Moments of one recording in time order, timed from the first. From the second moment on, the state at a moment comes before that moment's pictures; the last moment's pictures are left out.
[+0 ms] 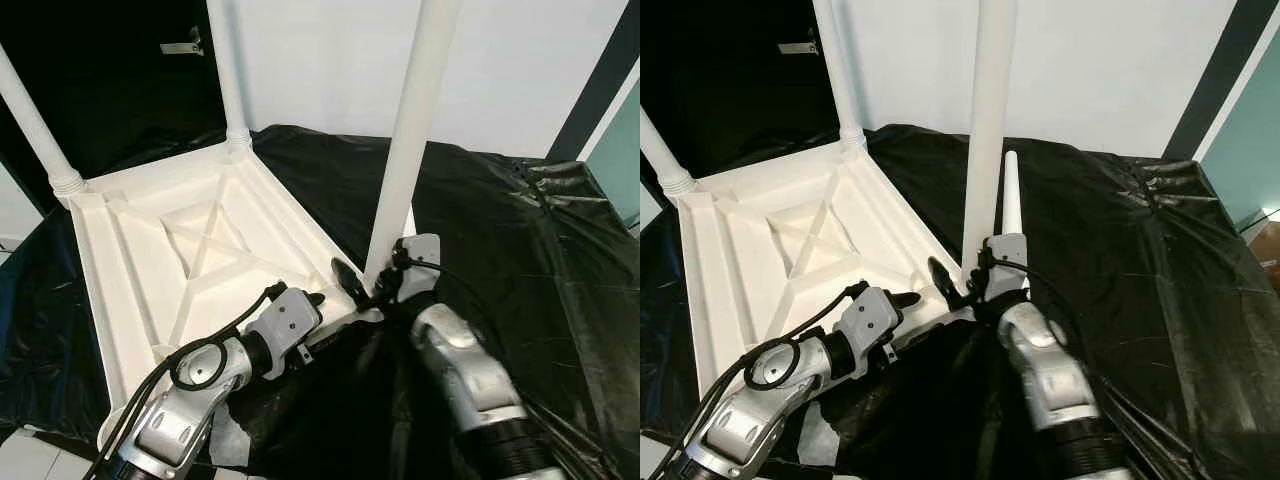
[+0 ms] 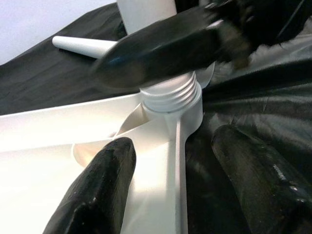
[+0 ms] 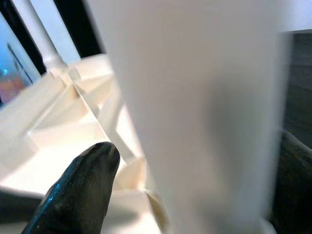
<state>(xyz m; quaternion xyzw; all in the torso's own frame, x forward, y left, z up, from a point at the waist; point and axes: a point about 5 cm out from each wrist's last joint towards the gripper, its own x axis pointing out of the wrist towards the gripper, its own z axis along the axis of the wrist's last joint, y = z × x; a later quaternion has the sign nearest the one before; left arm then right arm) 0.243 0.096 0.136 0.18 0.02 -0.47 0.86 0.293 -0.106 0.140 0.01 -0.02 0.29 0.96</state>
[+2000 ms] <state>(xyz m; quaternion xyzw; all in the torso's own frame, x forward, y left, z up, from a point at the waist) 0.275 0.147 0.126 0.25 0.12 -0.38 0.88 0.311 -0.086 0.125 0.02 0.01 0.12 0.99</state>
